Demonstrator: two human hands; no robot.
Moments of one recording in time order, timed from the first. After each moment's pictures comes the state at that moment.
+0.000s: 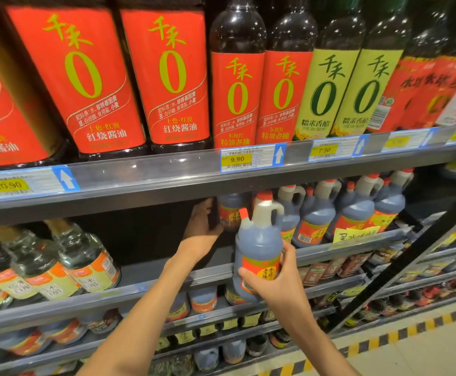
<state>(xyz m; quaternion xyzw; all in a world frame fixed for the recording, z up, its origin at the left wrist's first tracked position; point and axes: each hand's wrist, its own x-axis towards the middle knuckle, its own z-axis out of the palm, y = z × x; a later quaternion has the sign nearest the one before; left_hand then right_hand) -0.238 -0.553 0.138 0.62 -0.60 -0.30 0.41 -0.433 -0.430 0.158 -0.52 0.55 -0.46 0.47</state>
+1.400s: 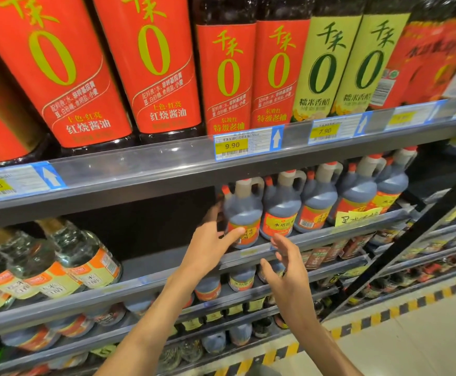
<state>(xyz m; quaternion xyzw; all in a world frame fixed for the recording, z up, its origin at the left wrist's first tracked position) -0.253 -0.498 0.153 0.59 -0.63 -0.35 0.35 -0.443 -0.428 0.109 -0.57 0.57 -0.48 0.34</state>
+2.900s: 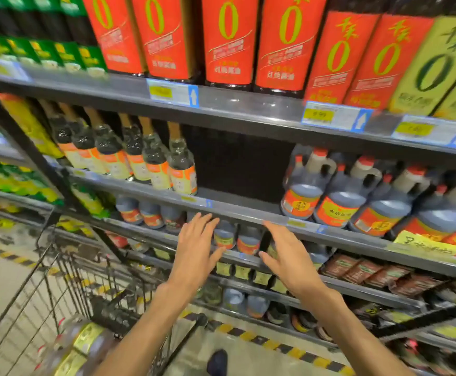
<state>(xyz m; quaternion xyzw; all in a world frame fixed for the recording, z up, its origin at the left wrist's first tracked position) -0.215 -0.301 0.116 0.78 -0.58 -0.02 0.23 -0.428 -0.406 0.144 -0.87 0.41 -0.11 0.24</state>
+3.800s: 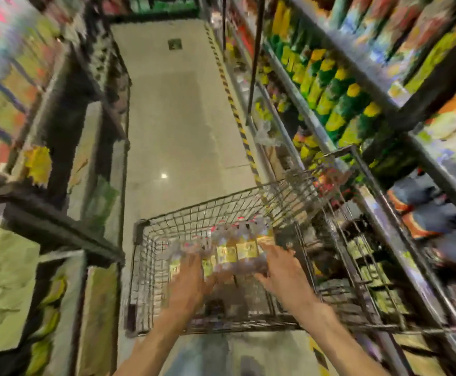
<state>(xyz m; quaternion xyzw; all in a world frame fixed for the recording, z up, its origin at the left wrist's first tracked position) -0.145 0.189 -0.036 0.94 0.08 -0.16 0.29 -0.114 -0.047 0.011 -0.97 -0.10 0.14 0.15</state>
